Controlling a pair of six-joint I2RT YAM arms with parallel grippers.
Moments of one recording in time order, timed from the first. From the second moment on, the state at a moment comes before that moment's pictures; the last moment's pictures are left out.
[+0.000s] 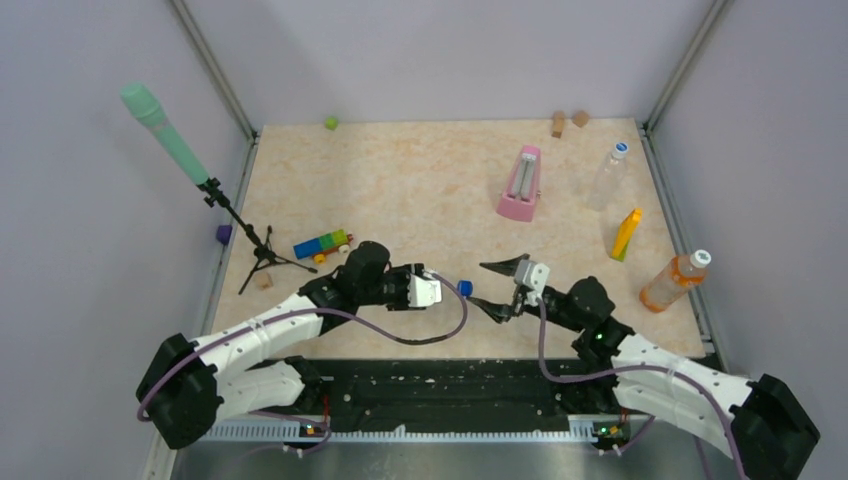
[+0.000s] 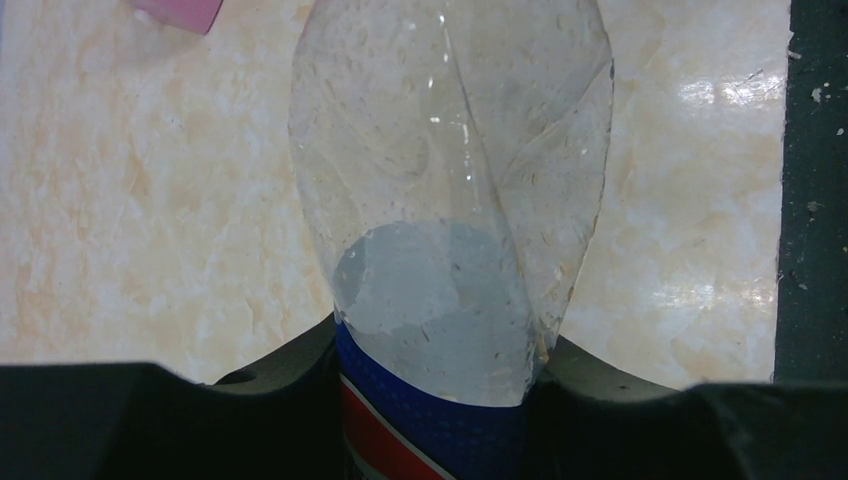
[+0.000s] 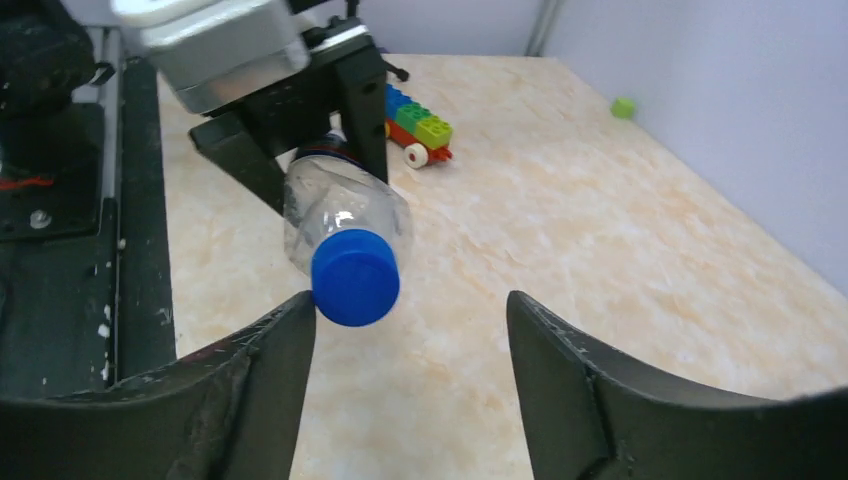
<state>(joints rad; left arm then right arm) -0.77 1.07 0.59 -0.12 0.37 0.75 0.78 0.76 0.20 0.65 -0.44 -0.24</state>
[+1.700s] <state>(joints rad) -0.77 1.07 0.58 -0.11 0.26 0.77 0.77 0.86 0.27 0.49 -0.20 1.10</state>
